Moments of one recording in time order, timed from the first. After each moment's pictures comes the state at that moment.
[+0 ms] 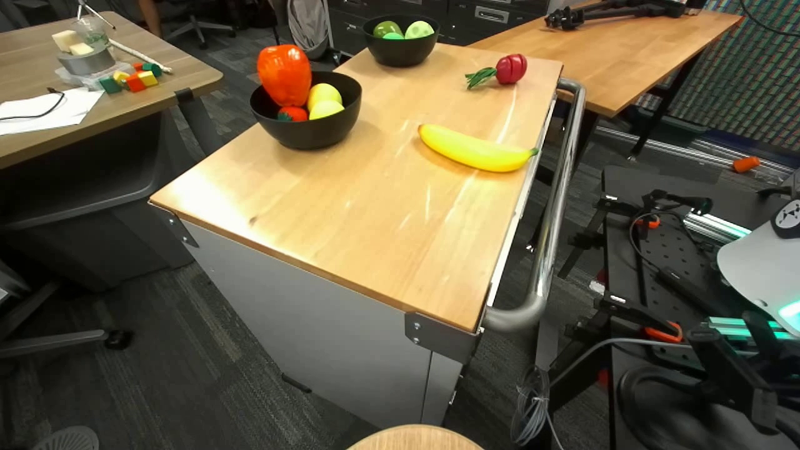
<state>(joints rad) 0.13 0.12 0.01 -1.65 -0.23 1.74 0.18</state>
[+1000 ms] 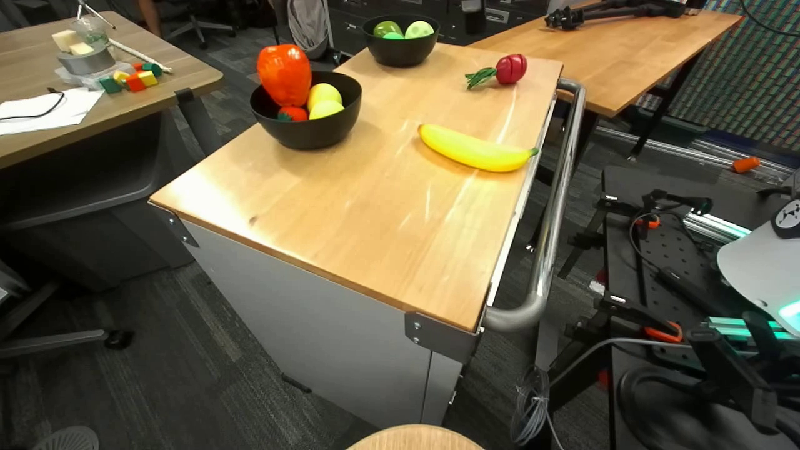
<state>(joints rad) 0.10 -0.09 0.01 -2.09 -0.11 1.80 0.08</state>
